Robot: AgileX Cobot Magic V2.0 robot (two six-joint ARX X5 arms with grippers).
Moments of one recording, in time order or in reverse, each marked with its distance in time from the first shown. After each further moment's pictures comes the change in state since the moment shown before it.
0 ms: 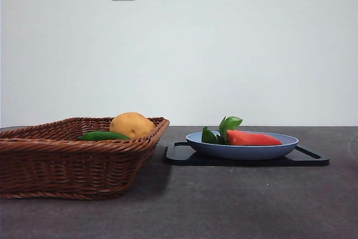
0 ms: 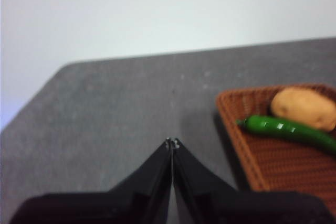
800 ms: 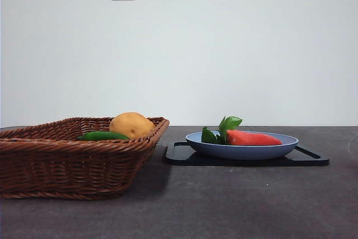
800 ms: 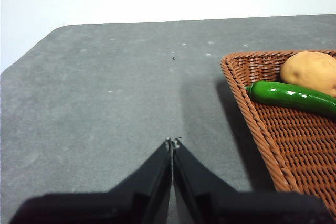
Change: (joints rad) left arm 0.021 -0.023 -0.145 0.064 0.008 -0.048; right arm 0.000 0.000 0.000 0.000 0.000 0.000
